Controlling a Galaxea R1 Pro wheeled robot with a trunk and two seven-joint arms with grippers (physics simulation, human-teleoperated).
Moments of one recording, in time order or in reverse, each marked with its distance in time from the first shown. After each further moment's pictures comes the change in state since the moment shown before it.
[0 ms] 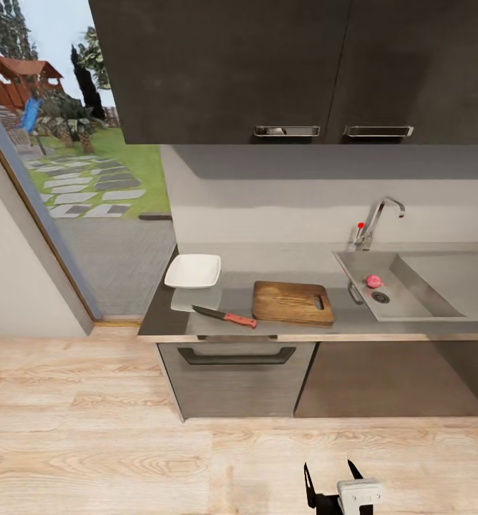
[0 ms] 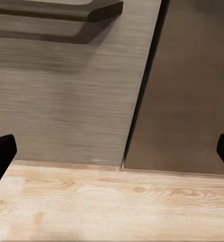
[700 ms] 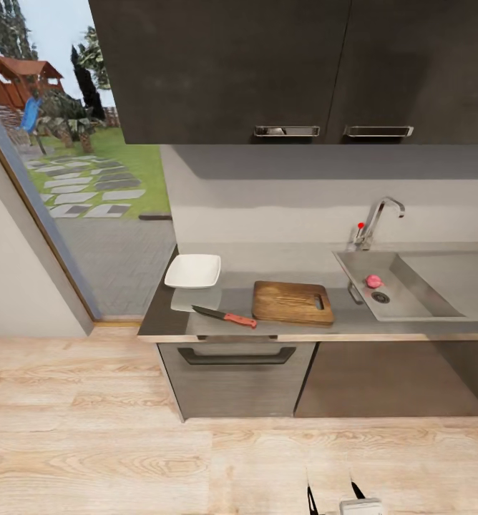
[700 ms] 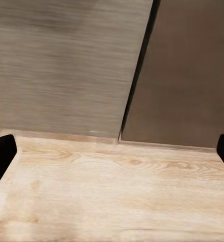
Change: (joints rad) left arm 0.000 -0.001 0.001 -0.007 0.000 0.000 0.006; right arm 0.000 0.001 -0.008 0.112 0.000 -0.011 0.004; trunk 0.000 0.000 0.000
